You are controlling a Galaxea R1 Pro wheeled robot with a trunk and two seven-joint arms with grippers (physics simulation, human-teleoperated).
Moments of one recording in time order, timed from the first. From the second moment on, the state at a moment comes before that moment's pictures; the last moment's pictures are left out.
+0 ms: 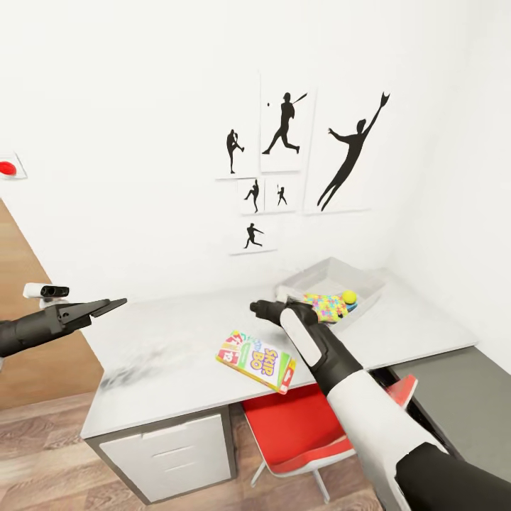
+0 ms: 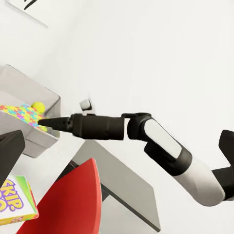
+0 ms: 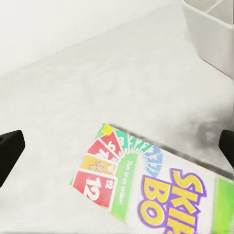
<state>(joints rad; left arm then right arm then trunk) -0.63 0.44 0.36 -1.27 0.34 0.97 -1.57 -0.91 0.17 0.38 -0.91 -0.72 0.59 -0.42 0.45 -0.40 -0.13</state>
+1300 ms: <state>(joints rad) -0.61 0.44 0.36 -1.22 0.34 0.97 -1.57 -0.70 0.17 0.46 -1.22 -0.73 0.55 -0.63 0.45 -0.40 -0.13</state>
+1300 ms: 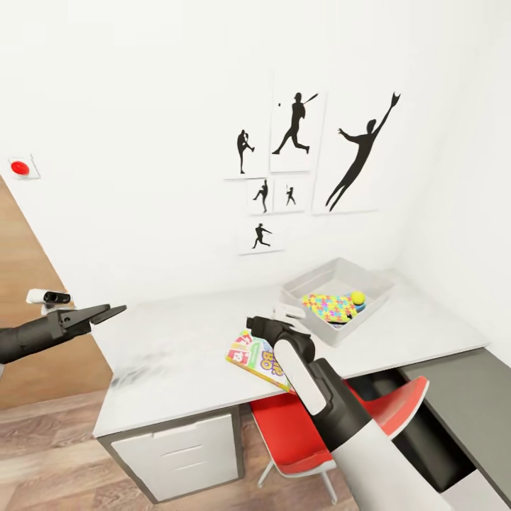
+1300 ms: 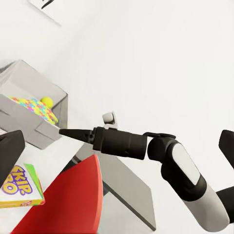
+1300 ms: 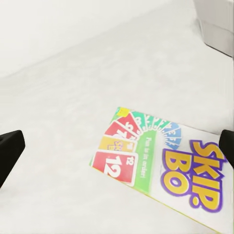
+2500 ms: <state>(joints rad) -0.61 0.45 0.37 -1.22 0.34 0.97 -1.57 -0.70 0.17 0.45 -1.22 -0.74 0.51 -0.79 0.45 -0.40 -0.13</state>
